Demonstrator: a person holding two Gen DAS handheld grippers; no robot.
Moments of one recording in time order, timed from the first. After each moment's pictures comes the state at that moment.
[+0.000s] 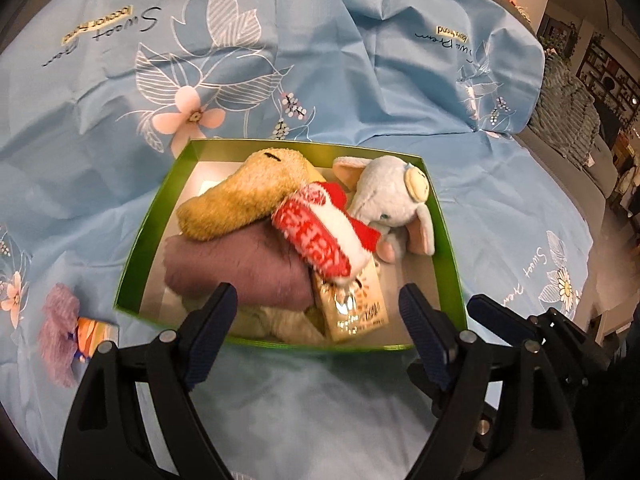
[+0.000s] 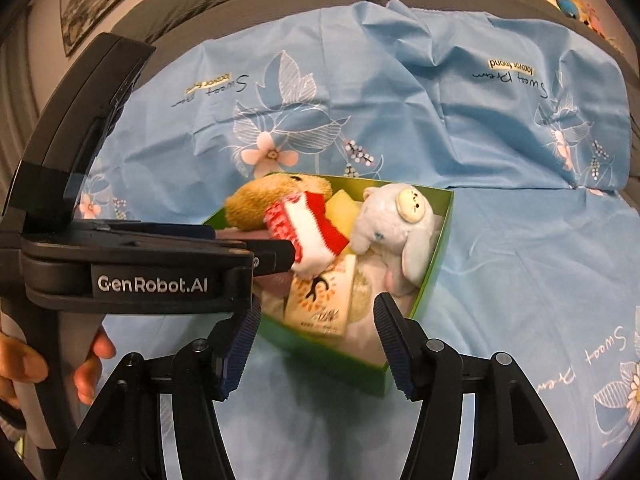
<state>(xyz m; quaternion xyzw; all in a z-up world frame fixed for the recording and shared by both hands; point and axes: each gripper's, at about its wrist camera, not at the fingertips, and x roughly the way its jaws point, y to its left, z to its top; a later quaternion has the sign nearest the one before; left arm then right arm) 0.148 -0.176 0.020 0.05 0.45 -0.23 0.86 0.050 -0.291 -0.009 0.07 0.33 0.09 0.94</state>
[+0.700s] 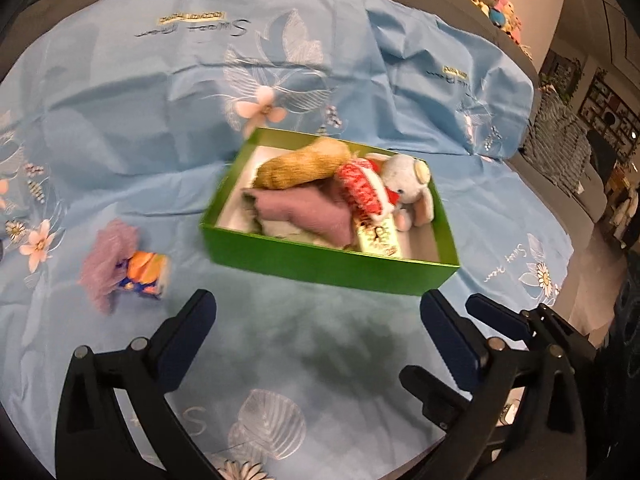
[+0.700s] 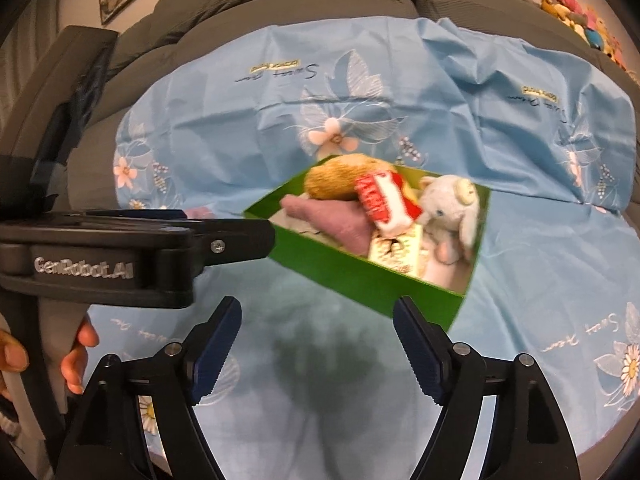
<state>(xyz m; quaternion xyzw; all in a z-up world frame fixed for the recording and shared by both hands) 0.068 -0.081 0.038 -0.01 0.41 -0.21 0.89 -0.005 -0.224 0.006 0.03 0.33 0.12 0.93</state>
